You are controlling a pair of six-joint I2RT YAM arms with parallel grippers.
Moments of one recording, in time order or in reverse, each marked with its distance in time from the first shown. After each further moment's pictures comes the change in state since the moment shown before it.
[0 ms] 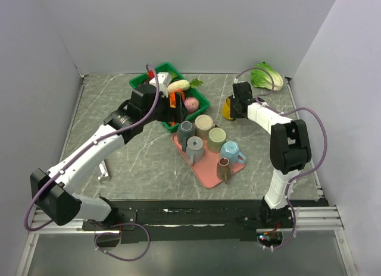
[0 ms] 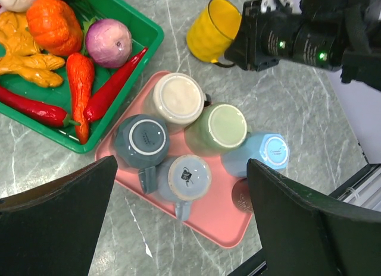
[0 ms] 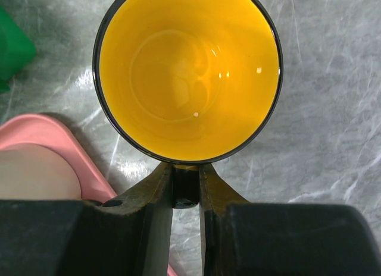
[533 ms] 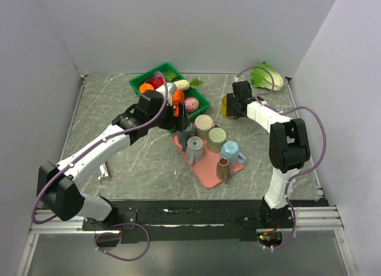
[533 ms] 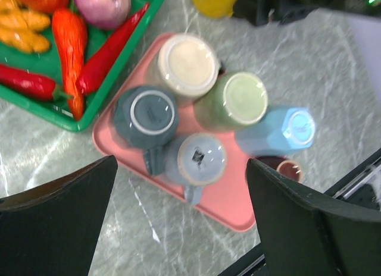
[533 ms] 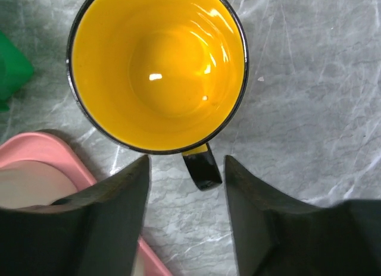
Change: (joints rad) left arm 0.001 0.049 -0.067 0.005 0.040 0.017; right arm 0.000 0.035 0.048 -0.017 0.028 0.018
